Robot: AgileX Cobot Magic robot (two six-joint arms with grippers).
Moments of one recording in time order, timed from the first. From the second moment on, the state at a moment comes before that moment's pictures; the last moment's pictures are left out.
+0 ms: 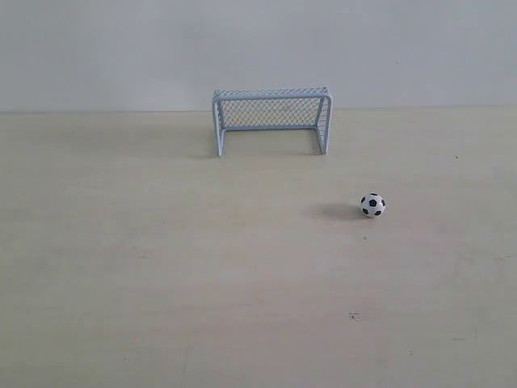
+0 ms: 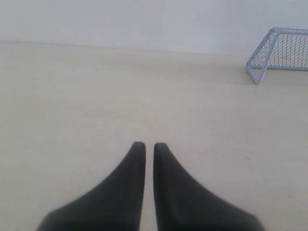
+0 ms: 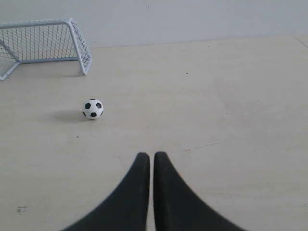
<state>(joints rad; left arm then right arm) 0.00 0.00 0.00 0.12 0.35 -0.16 0.08 0.00 0.00 -0.05 0.35 0.13</state>
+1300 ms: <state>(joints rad) 0.00 0.00 0.00 0.12 0.35 -0.16 0.08 0.00 -0.05 -0.03 0.36 0.13</state>
